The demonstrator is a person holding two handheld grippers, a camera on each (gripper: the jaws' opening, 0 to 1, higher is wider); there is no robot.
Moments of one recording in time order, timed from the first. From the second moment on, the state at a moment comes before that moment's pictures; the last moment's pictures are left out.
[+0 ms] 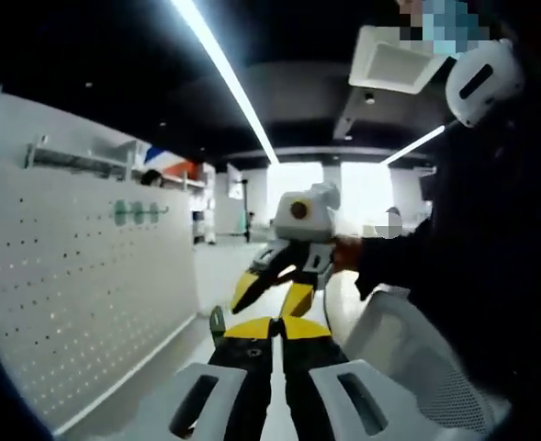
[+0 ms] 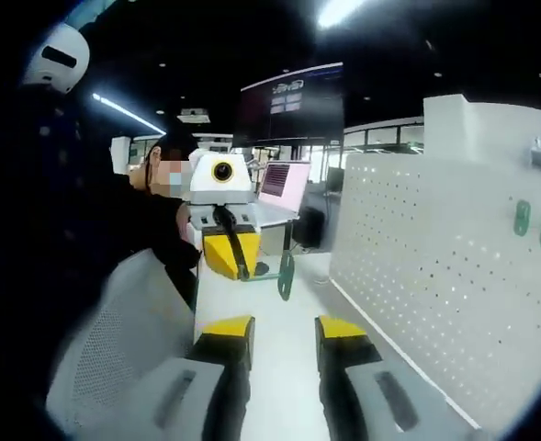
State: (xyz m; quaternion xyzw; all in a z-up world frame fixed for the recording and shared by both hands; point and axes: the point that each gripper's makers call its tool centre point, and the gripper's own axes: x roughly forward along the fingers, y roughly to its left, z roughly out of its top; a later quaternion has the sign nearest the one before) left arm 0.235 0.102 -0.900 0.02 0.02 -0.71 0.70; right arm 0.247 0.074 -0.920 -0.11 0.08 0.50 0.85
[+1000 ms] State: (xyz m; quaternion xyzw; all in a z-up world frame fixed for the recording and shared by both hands) left arm 0.323 0.057 -0.848 0.02 -0.01 -0.71 0.71; right arm 0.245 0.039 -0.909 -0.10 0.07 0.42 0.90
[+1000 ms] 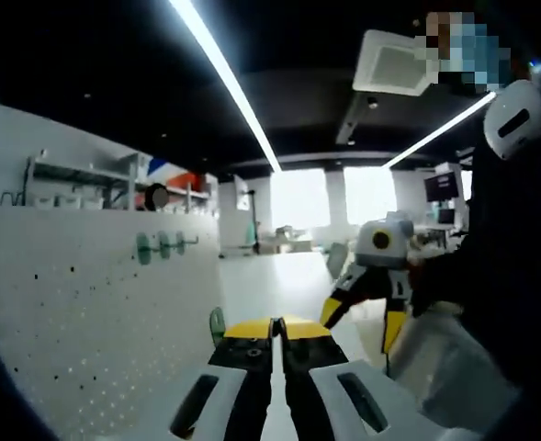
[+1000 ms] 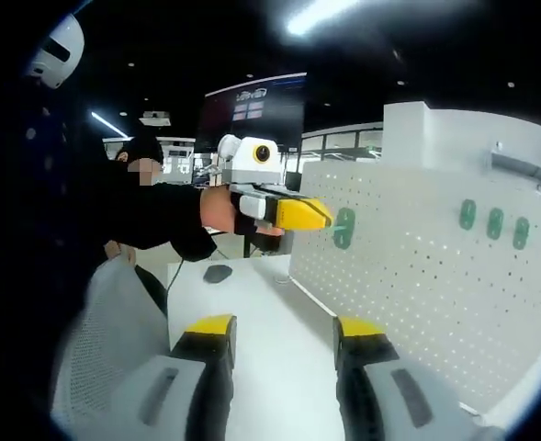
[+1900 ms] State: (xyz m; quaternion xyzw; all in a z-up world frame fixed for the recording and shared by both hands) left arm 0.398 0.014 -0.806 0.04 -0.05 -0.70 0.71; right arm 0.247 0.020 -0.906 -0.10 0.08 0.38 0.92
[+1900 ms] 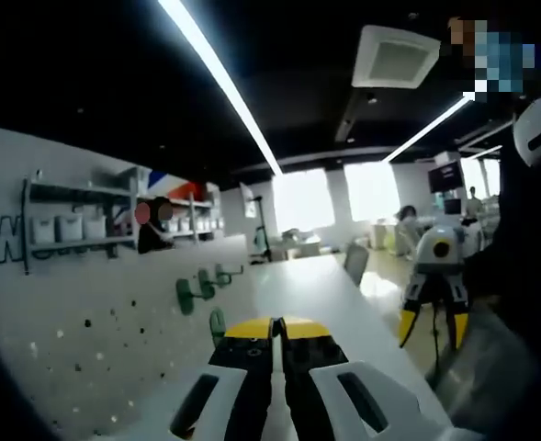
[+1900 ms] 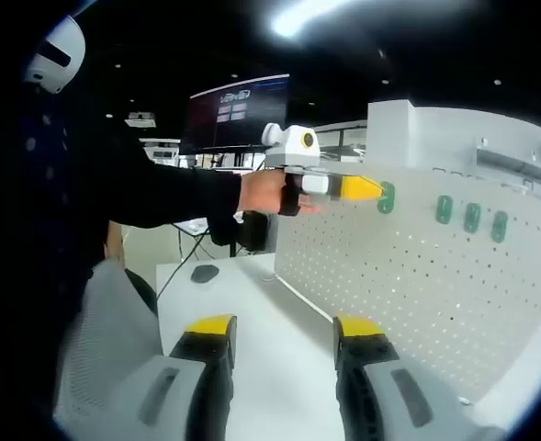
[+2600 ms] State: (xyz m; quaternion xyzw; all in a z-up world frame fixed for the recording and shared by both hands) left arm 0.443 -0.011 -0.797 0.09 -0.06 -0.71 0.70; right arm 0.245 0.013 -0.904 -0.10 0.08 0.36 0.92
